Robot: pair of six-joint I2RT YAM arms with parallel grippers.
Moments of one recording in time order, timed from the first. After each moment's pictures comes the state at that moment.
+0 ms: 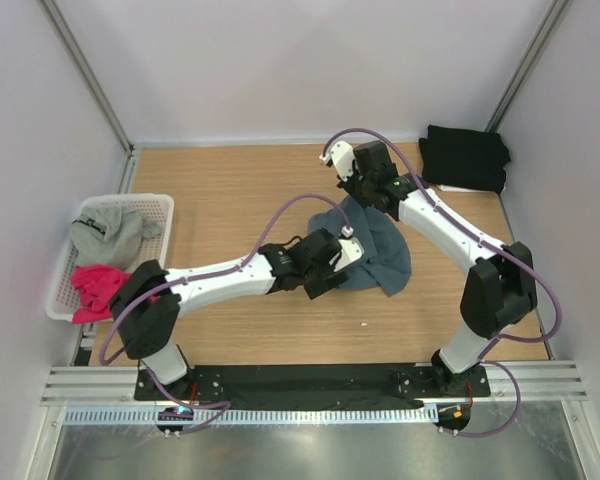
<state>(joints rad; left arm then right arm) -1.02 1.62 1.16 -0.42 -0.24 0.21 0.48 1.63 1.40 -0.46 0.12 -0.49</state>
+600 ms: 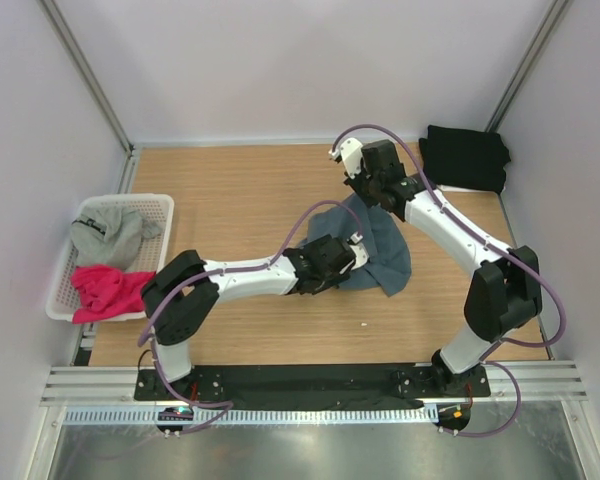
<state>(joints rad) -1.05 1.84 1.21 -0.36 -0.45 0.27 0.44 1.64 1.39 -0.45 0.12 -0.43</state>
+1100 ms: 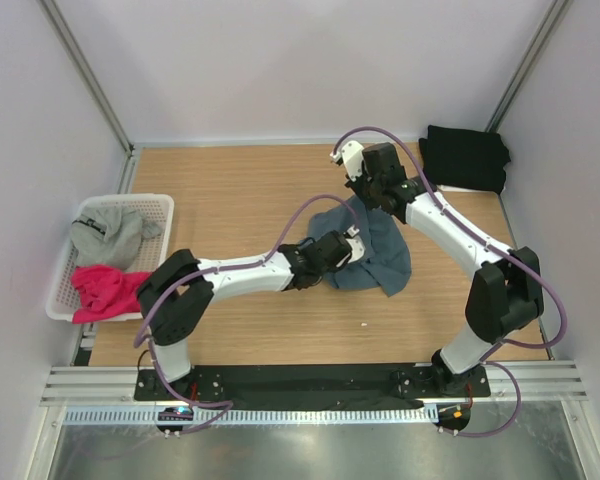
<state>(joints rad) -1.02 1.82 1.21 -0.33 -0.50 0.31 0.44 1.62 1.36 -0.44 0.12 -0.42</state>
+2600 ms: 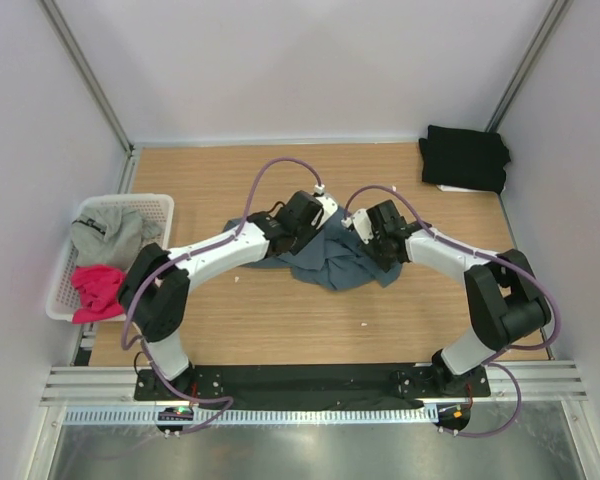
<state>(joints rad) -0.80 1.73 1.29 -0.42 -0.34 0.18 0.42 1.56 0.90 -0.44 0.12 -0.42</state>
